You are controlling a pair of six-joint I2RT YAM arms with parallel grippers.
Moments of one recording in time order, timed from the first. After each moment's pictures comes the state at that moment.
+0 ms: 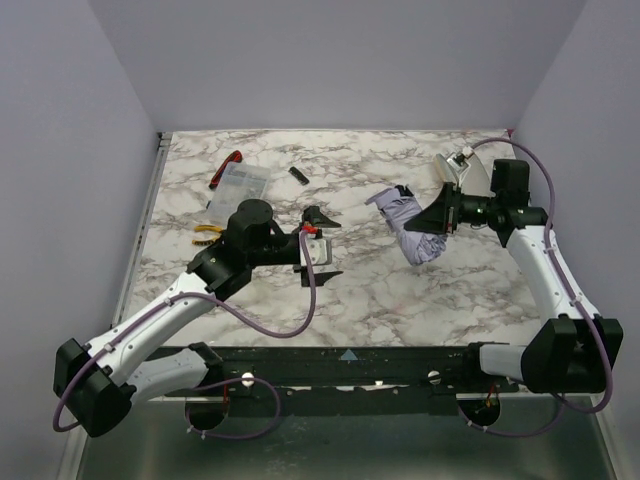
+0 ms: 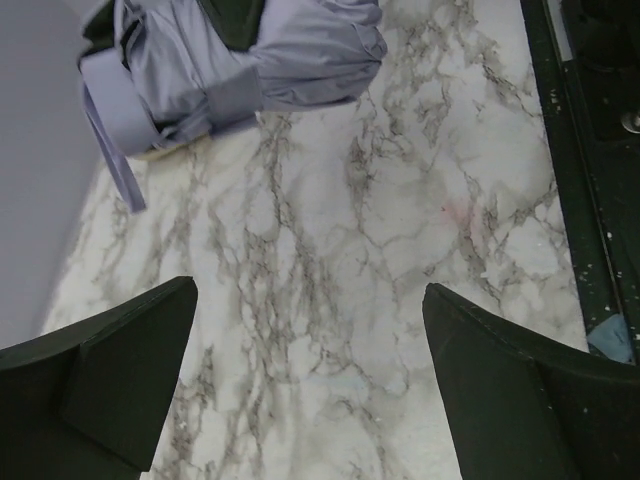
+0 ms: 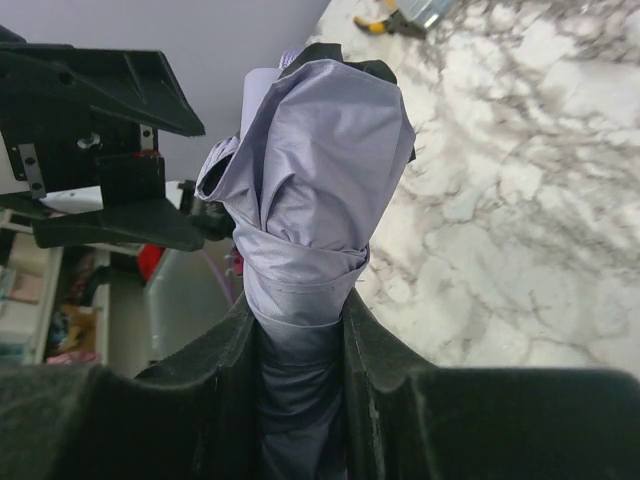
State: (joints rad) left arm -0.69 1.05 0.88 -0.13 0.70 0.57; right arm -0.02 1.26 1.06 -0.47 -1.23 0.17
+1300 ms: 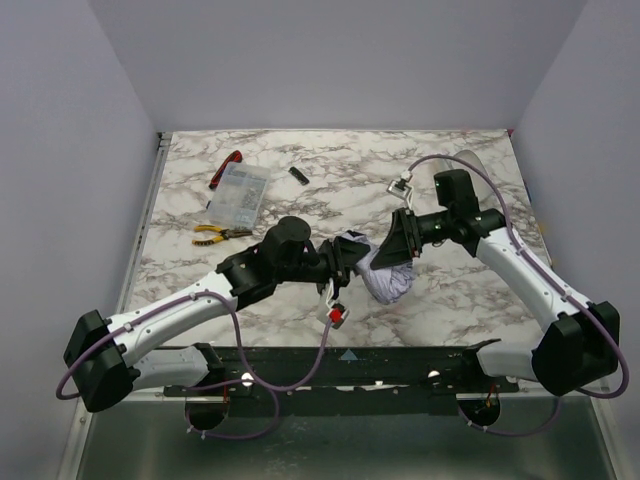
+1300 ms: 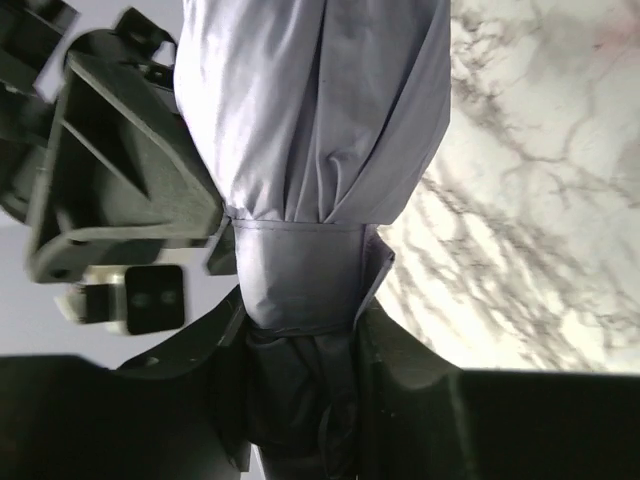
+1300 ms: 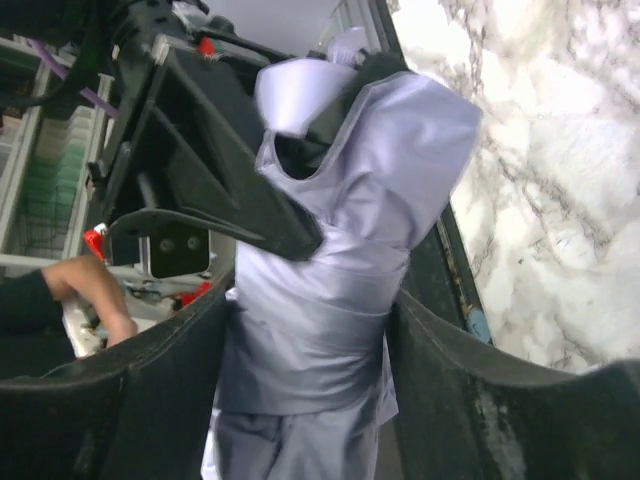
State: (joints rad) left arm -0.92 1.15 0.87 -0.09 0.52 1.65; right arm 0.34 1.29 1.01 -0.50 -1.29 0.29
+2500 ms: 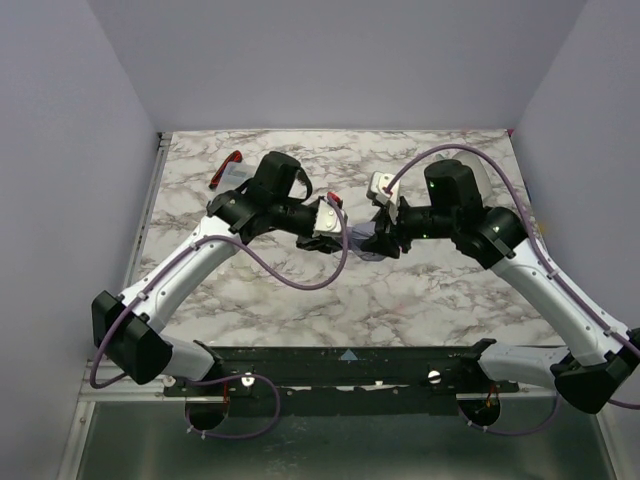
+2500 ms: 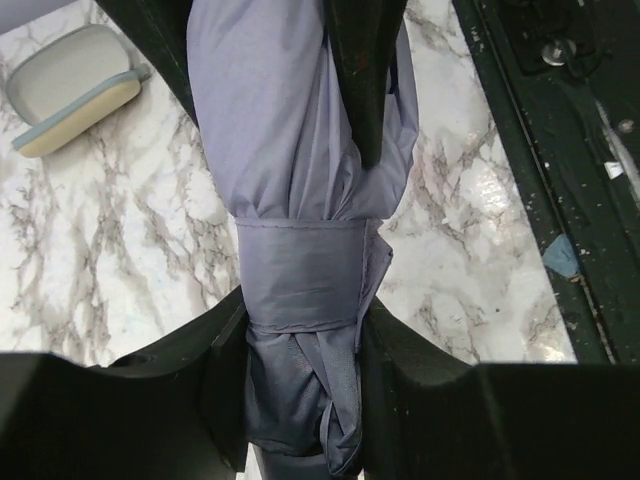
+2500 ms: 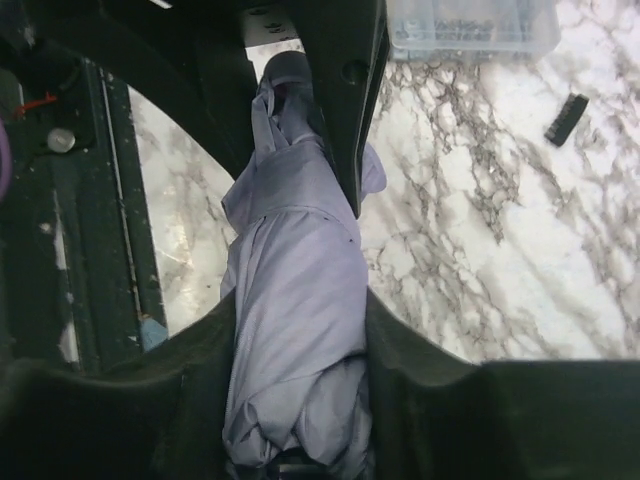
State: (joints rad) left arm -0.63 1.37 1.35 -0.66 0.89 0.89; right arm 0.64 1.18 1.31 -0.70 -0.54 -0.43
